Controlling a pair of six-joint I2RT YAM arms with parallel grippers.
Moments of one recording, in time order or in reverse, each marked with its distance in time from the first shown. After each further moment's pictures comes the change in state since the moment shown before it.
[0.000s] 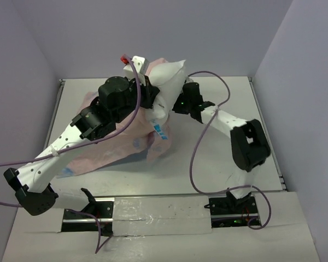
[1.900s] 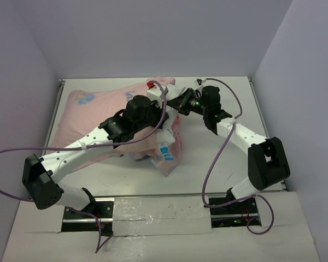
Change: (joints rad) left arm -0.013 0.072 -0.367 0.222 0.137 -0.021; right arm -0.084 -0.346 -0.282 0.259 -0.393 0.557
